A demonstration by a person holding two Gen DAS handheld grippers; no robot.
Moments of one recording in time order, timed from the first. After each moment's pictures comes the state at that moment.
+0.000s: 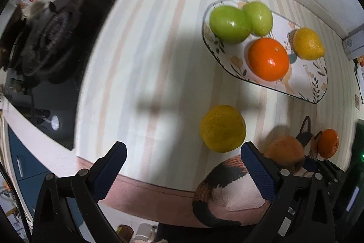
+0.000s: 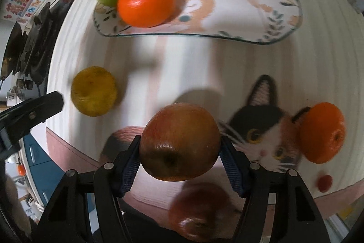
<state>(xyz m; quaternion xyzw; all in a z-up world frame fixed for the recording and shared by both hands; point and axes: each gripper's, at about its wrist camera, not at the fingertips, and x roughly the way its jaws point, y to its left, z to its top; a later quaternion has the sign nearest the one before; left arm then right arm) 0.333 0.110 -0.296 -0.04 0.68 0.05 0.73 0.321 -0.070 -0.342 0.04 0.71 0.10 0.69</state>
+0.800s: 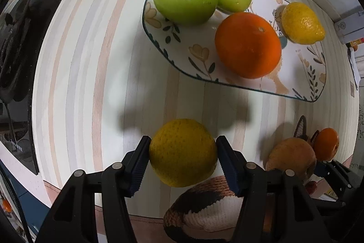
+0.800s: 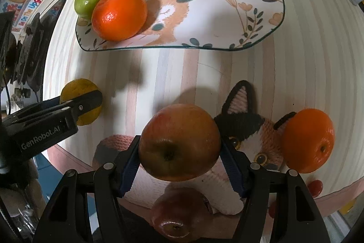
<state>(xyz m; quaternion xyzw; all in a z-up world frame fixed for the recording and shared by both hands) 0.361 0.070 -0.342 -0.04 0.71 -0.02 0.71 0.341 -0.100 -0.343 0.06 0.73 0.10 0.68</state>
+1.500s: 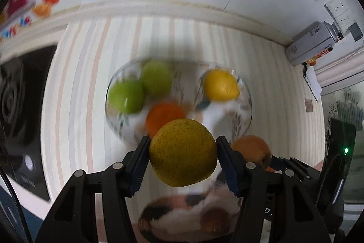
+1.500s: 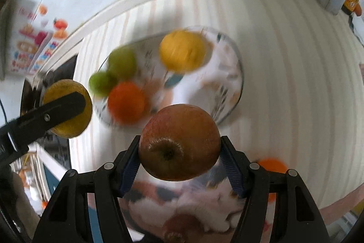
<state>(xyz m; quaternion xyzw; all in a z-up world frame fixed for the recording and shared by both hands) 0.418 0.015 -0.229 -0.05 0.63 -0.10 0.77 0.397 -0.152 -0.280 0.15 0.65 0.07 0.74</state>
